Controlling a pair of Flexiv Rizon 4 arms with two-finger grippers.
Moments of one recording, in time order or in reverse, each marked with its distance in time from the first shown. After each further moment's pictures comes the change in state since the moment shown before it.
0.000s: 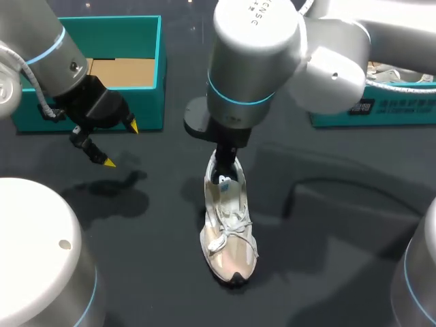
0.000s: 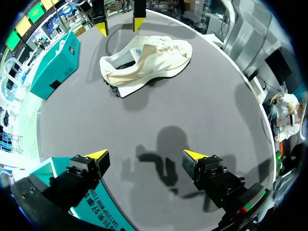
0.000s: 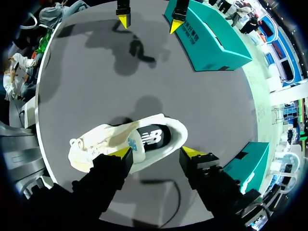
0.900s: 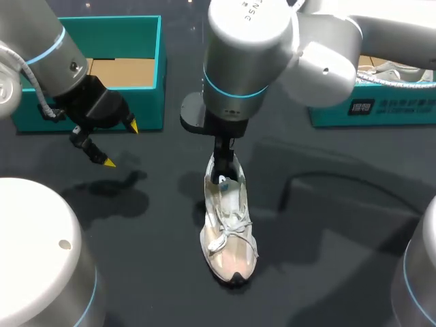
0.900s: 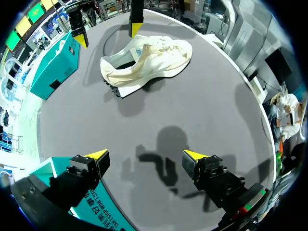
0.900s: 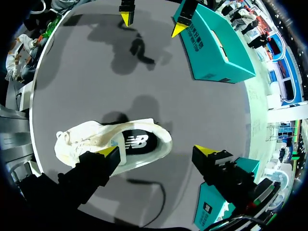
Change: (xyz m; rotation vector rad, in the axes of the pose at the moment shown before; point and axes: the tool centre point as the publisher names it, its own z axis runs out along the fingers) left arm 0.000 0.000 0.000 0.000 0.000 0.000; right arm -0.028 0.011 0.010 -0.001 -0.041 -0.141
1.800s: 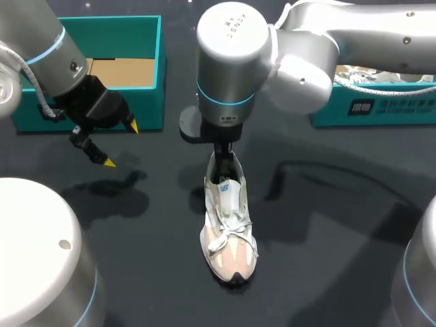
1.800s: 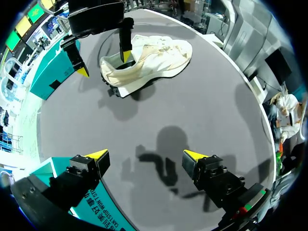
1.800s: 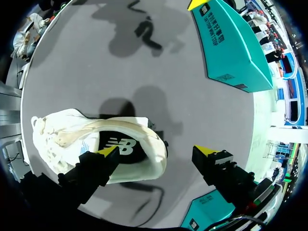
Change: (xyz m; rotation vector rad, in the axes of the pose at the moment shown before) left arm 0.000 0.000 0.000 0.000 0.000 0.000; right arm -0.015 -0.001 0.065 0.034 0.042 -0.156
